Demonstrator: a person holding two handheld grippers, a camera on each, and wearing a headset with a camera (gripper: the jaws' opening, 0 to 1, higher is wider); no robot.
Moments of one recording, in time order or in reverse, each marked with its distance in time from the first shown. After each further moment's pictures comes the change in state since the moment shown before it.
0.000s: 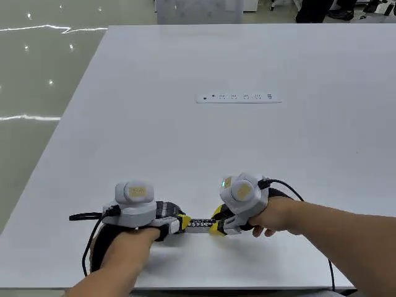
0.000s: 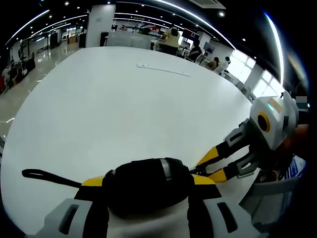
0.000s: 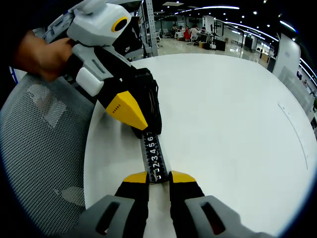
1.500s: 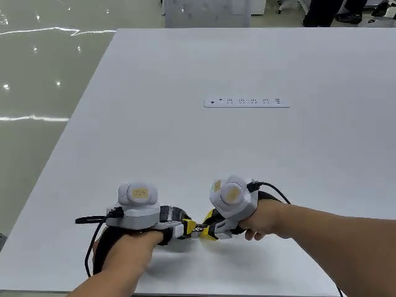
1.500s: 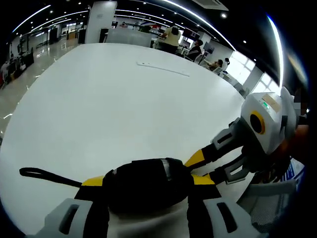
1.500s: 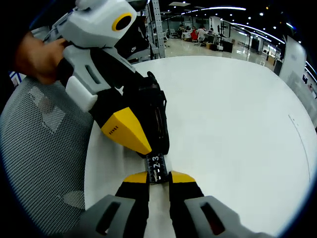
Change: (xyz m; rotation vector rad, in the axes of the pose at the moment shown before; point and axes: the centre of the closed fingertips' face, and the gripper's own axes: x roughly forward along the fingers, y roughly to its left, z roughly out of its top) left arm -0.001 0.001 0.000 -0.026 0.021 -0.027; right arm 0.022 0.004 0.026 -0.025 0.002 0.057
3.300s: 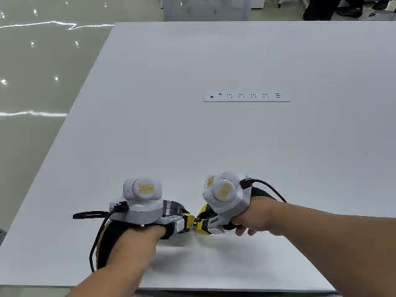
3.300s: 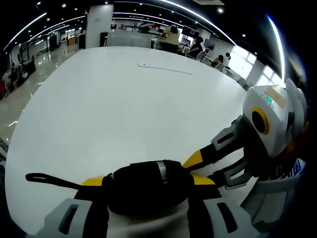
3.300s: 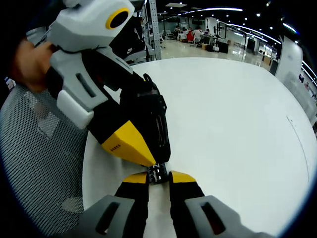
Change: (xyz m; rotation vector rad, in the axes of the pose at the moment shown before) left arm 0.000 0.004 0.003 0.052 -0.010 0.062; right arm 0.008 0.001 0.012 0.017 -0.013 -0.041
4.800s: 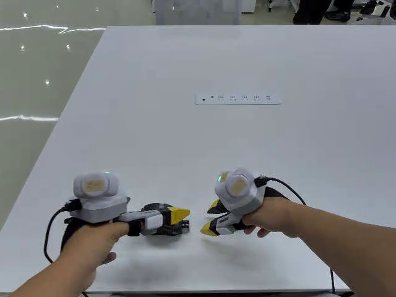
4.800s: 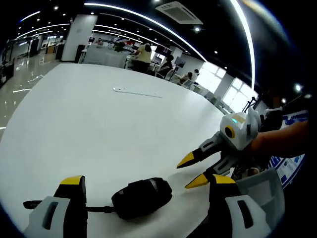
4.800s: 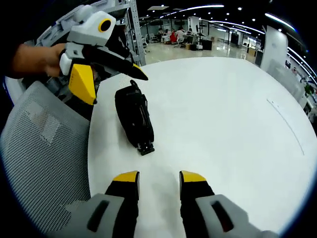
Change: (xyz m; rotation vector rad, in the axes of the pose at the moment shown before) left arm -0.049 -0.007 0.039 0.094 -0.166 -0.329; right arm -0.062 -0.017 -0.028 0.140 -0.052 -0.096
